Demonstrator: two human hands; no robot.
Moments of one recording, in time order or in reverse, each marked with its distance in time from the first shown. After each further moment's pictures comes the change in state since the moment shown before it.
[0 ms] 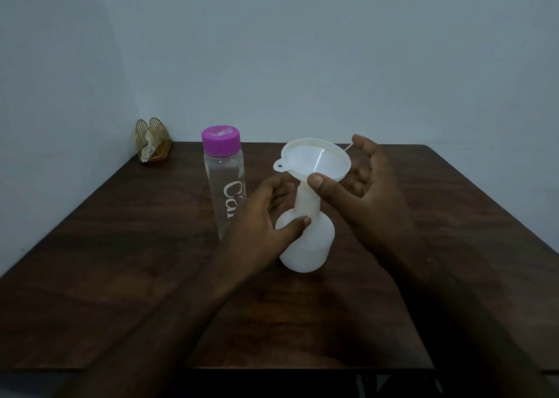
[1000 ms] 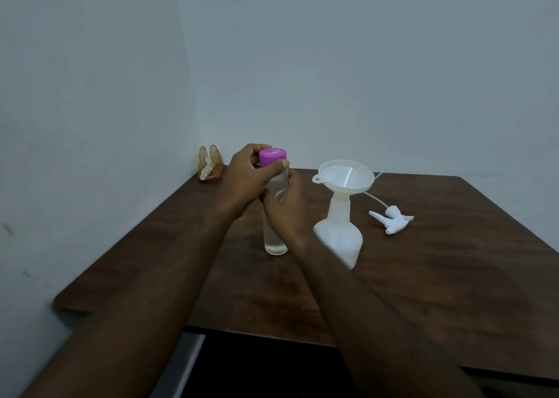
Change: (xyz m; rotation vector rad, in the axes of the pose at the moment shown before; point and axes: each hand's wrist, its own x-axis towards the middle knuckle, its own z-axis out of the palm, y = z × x) left_hand 0.042 0.002 -0.094 -0.060 0.311 -0.013; right_hand 0.015 0.017 0.160 -0.033 -0.011 -0.017
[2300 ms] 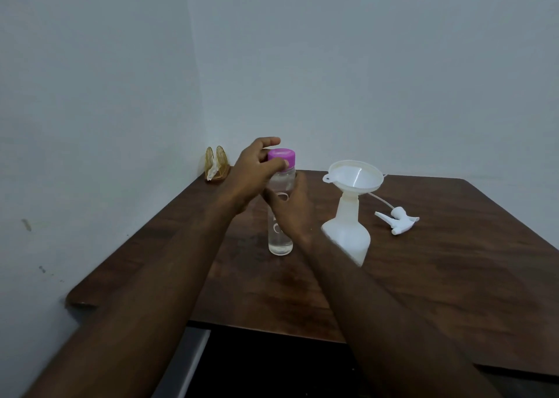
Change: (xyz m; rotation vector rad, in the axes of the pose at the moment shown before) left_hand 0.006 0.009 -0.011 -0.061 -0.139 -0.044; right_hand 0.000 -0.002 0.000 -0.058 -0.040 -0.038
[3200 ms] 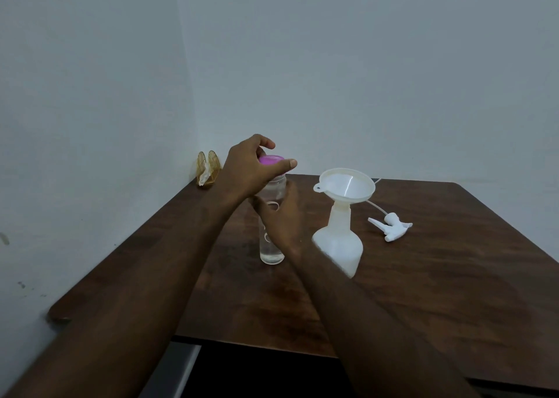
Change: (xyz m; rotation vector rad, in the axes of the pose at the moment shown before) left_hand 0.017 0.015 0.005 0.469 0.181 0.179; right_hand 0.012 0.016 0.012 -0.102 0.061 0.067
